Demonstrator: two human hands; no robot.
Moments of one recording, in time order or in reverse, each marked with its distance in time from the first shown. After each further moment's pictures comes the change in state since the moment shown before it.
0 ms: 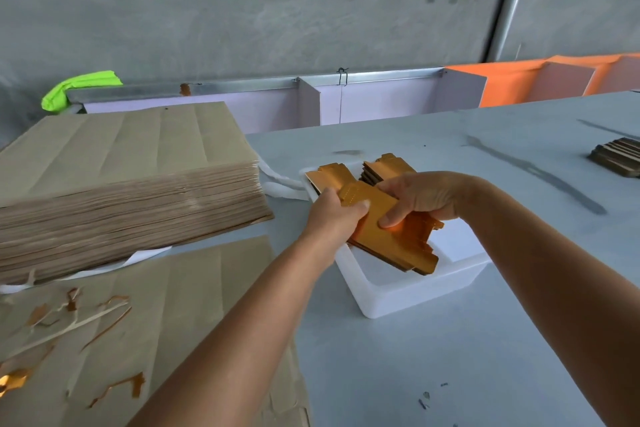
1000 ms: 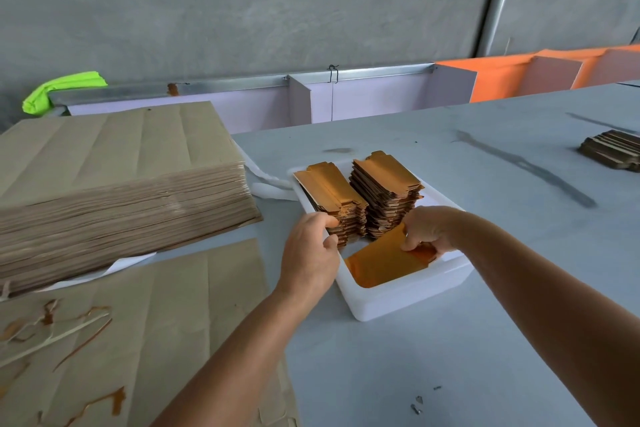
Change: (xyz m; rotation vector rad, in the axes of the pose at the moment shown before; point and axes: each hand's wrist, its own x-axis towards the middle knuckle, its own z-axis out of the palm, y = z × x) left_hand -0.018 -0.042 0.001 0.442 0.211 0.356; right_hand 0.016 0.051 0.016 0.105 0.273 0.368
